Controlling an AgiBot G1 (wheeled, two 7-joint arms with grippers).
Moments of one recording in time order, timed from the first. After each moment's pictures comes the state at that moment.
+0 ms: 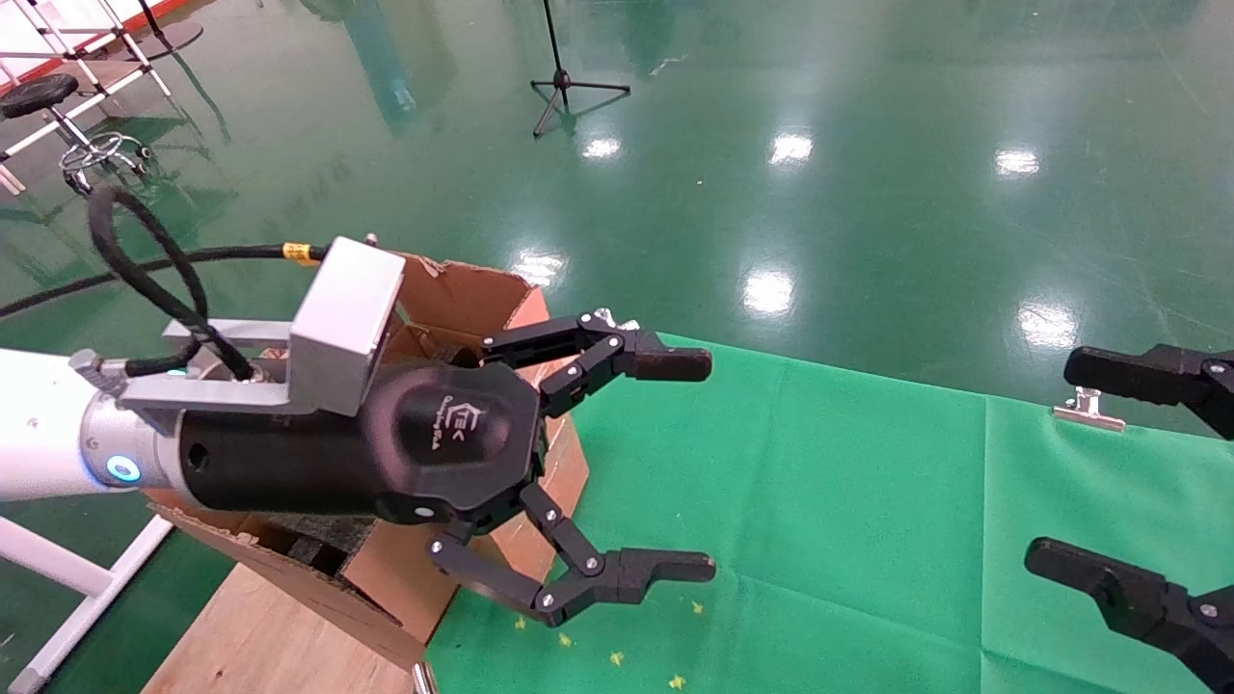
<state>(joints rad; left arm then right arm) -1.08 0.61 0.28 -1.28 0.73 1.50 -0.19 1.07 -0.56 -0.35 1.22 -0.66 -1.42 0.13</state>
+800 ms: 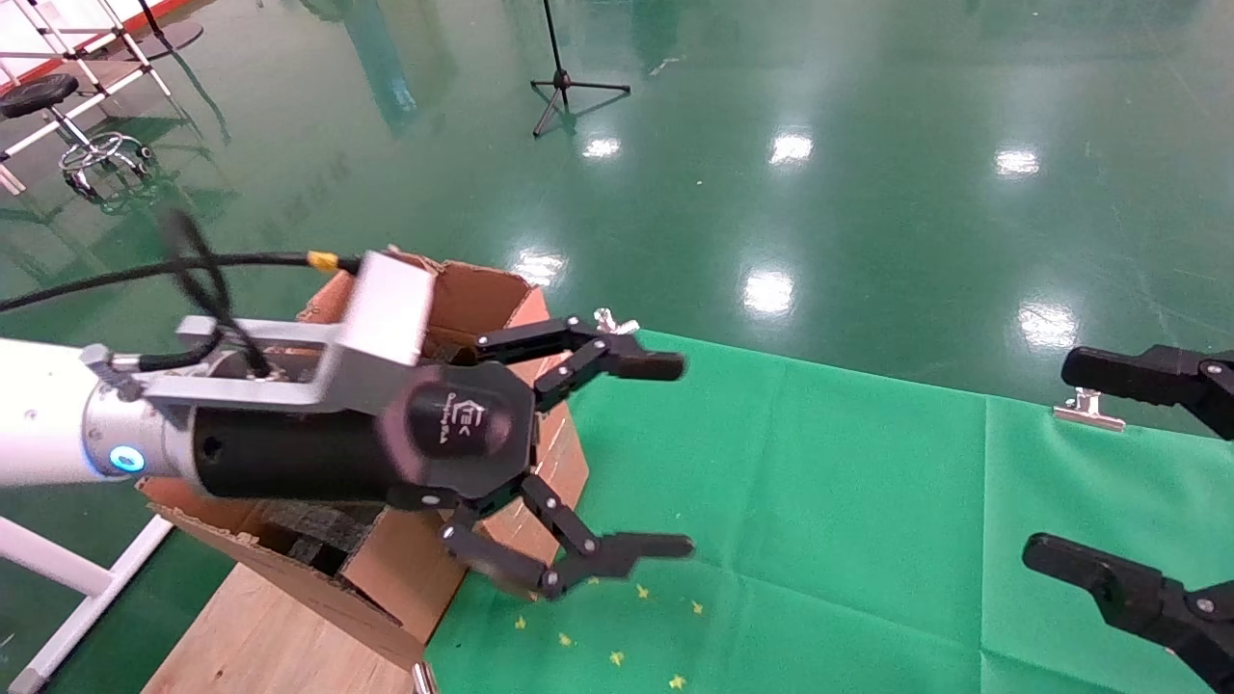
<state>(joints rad) -1.12 0.58 0.31 -1.30 0.86 1.45 -0.21 1.07 -0.56 -0.35 1.22 -0.66 -1.42 0.13</state>
